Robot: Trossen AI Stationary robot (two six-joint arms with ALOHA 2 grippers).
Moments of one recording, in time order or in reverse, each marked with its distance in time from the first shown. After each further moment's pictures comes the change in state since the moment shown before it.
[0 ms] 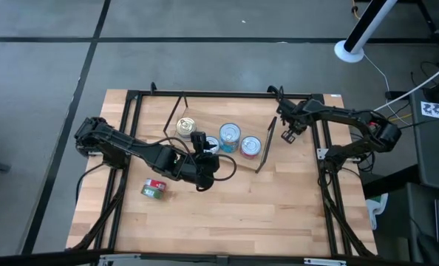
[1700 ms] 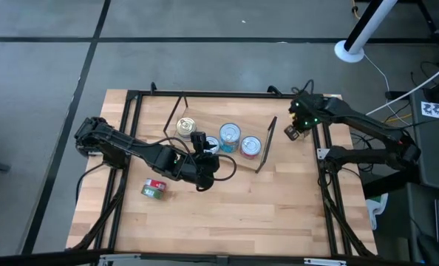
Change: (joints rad) left arm 0.000 0.000 -0.001 0.000 0.000 -0.003; right arm 0.000 -0.340 0.119 -0.141 -0.211 0.114
